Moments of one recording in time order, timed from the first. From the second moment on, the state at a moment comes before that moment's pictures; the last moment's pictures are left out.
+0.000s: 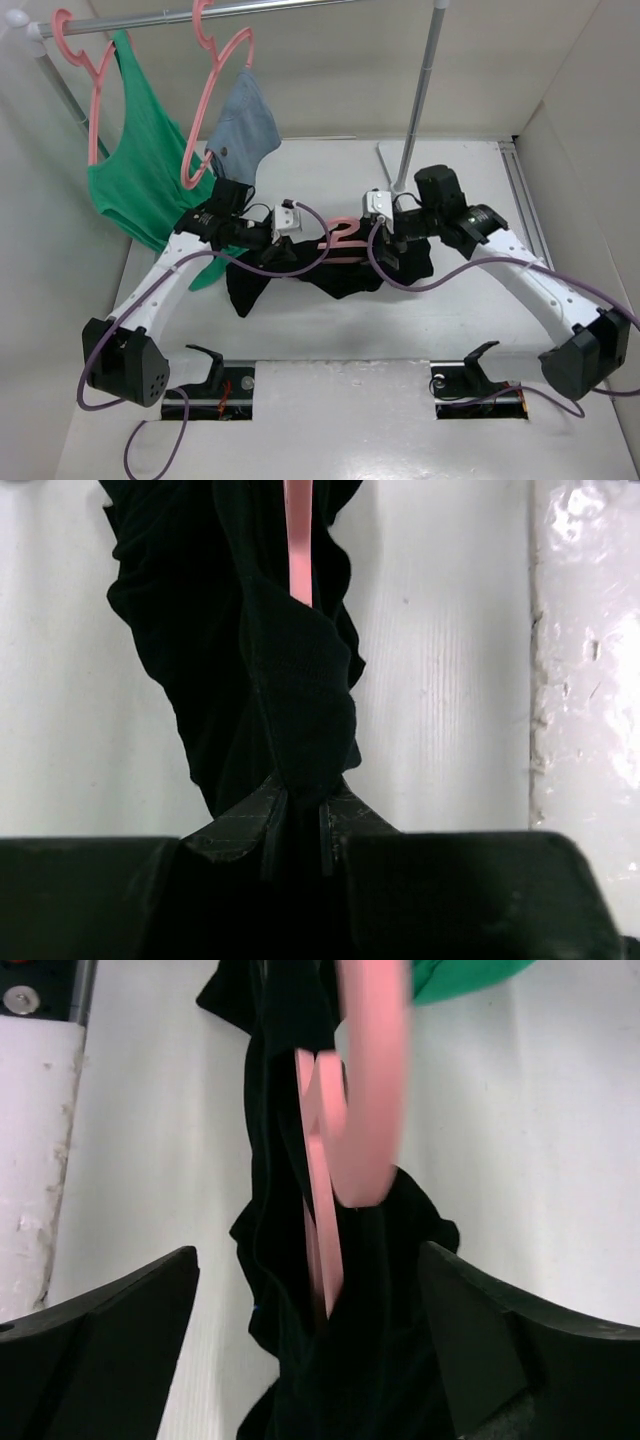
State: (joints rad) left arm -0.34 1.25 1.07 -0.80 0.91 0.86; right arm 0.53 1.27 1.21 -0.60 -0.80 -0.76
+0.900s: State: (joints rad) left arm -0.10 1.28 1.18 -0.70 1.16 0.74; right arm 0.21 1.34 1.37 -0.80 -0.94 -0.82
